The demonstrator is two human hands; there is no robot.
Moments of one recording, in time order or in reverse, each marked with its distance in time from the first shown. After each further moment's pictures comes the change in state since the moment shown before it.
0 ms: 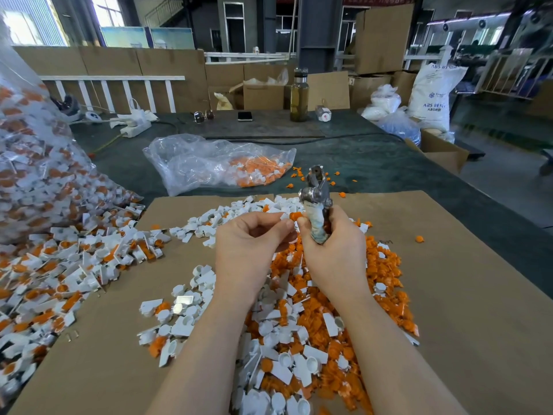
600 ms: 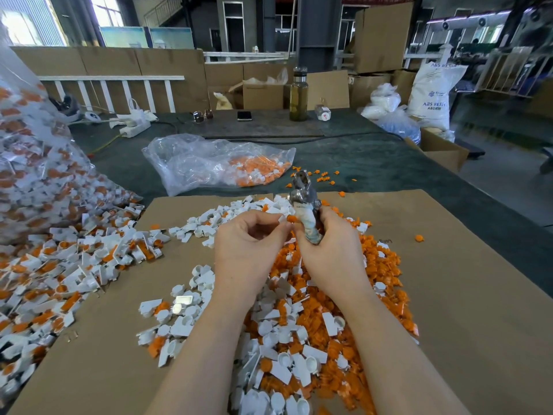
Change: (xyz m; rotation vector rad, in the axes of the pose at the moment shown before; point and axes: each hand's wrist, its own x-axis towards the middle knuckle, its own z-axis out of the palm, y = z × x) left_hand 0.001 -0.002 0.000 0.237 0.070 0.080; right_hand 0.004 0.002 -0.002 -0.021 -0.157 0.029
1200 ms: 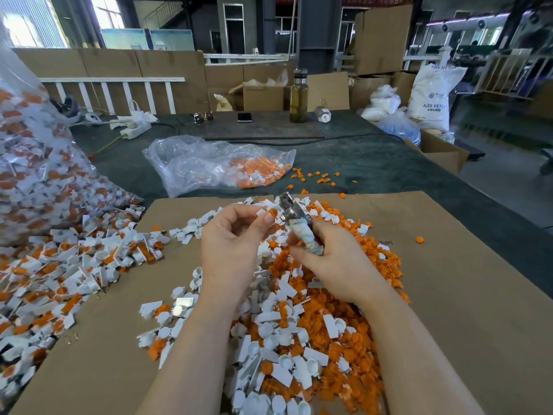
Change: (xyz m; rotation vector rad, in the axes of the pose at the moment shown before) left_hand 0.007 -0.002 -0.013 -0.216 0.021 0.043; right_hand 0.003 0.005 -0.021 0.004 -0.393 0.024
